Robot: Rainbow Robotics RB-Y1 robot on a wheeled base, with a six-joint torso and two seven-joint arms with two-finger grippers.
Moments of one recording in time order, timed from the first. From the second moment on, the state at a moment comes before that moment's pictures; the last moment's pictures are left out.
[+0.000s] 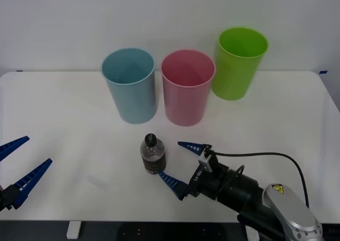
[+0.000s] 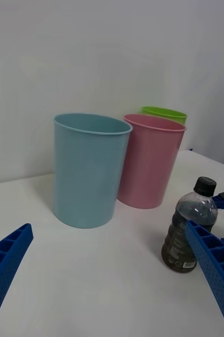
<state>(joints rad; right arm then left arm) -0.02 -0.21 0.28 -1.40 1.22 -0.75 0.32 0.35 0.40 0.52 -1.66 -0.96 -1.22 0.00</state>
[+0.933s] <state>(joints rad) -0.07 -0.17 0.45 -1.40 1.22 -0.50 0.33 0.35 0.40 0.52 -1.66 -0.96 -1.22 0.00</state>
